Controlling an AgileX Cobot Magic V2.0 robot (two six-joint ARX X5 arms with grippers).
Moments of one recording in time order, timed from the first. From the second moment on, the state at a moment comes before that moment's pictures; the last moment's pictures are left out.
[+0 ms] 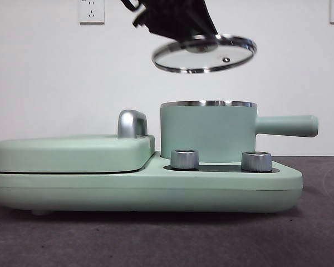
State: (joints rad) left arm -0.71 1.67 1.47 -0.26 0.22 0.12; right arm 0.70 0.18 0.90 -1.09 0.02 0.28
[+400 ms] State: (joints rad) left arm -0.71 1.77 1.47 -0.18 0.21 0.12; right arm 0.70 0.18 0.90 -1.09 0.02 0.28
